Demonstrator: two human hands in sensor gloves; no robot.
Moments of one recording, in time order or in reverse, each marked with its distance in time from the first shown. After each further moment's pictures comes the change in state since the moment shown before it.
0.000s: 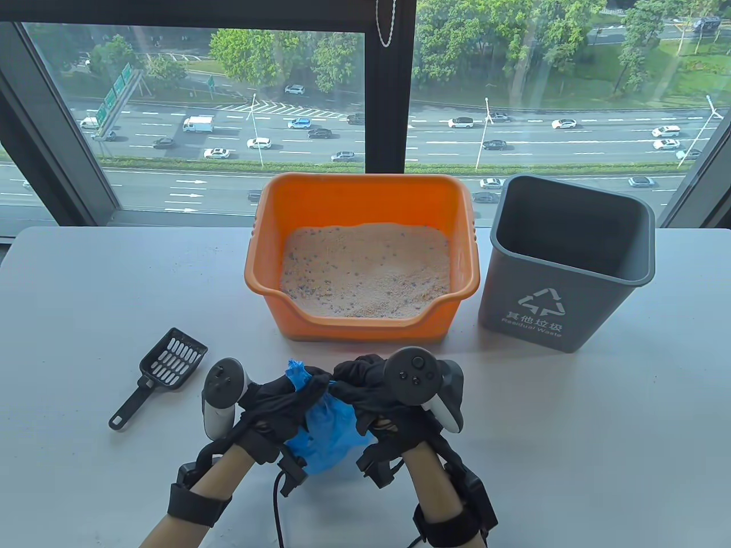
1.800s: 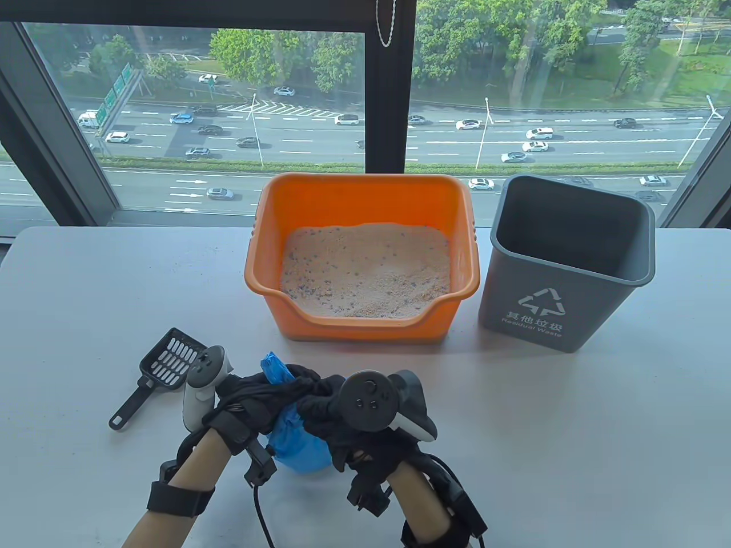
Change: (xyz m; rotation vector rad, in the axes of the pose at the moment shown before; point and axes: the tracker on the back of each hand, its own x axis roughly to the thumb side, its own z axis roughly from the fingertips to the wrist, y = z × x) left_hand -0.017 0.036 0.006 -0.069 0.257 0.219; right_hand 0.039 0.018 0.013 0.169 -0.179 0.095
